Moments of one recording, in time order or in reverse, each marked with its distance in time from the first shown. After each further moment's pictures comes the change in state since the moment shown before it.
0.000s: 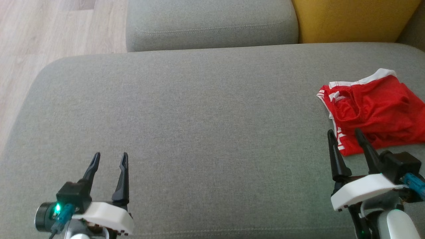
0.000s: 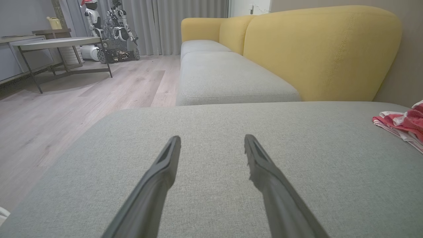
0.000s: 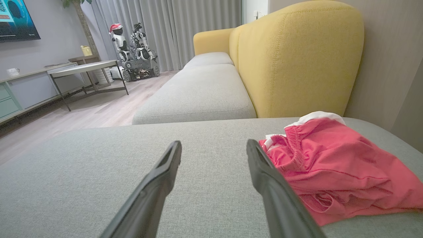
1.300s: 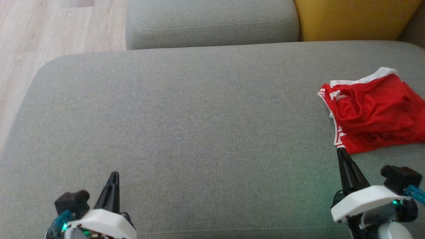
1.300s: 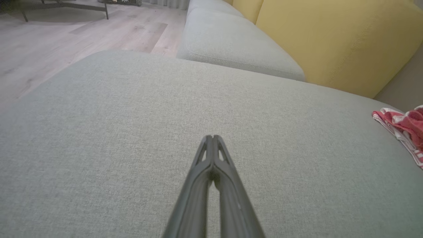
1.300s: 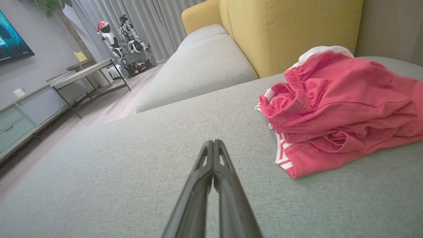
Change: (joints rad) left arm 0.040 -0.054 0.019 0.081 -0.160 -0.041 0.036; right arm 0.037 0.002 -0.001 0.093 0.186 0.000 0.007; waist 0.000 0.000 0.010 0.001
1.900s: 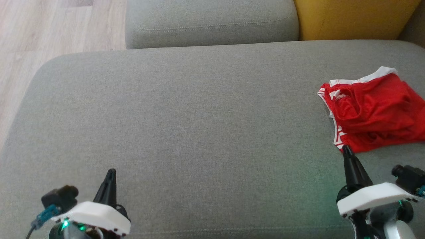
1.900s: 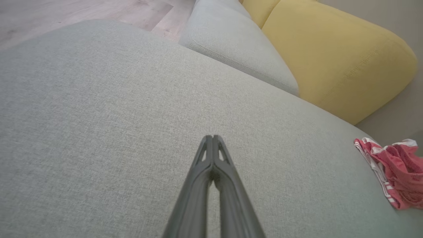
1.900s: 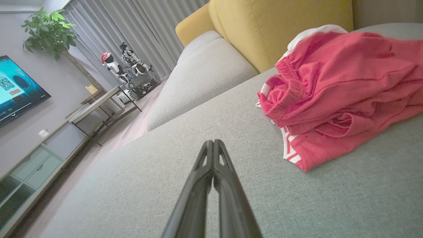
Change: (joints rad) left arm -0.021 -0.035 0.064 0.029 -0.179 -0.060 0.043; right arm -0.021 0.000 -0.015 0.030 0.211 0.000 0.000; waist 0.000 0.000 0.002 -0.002
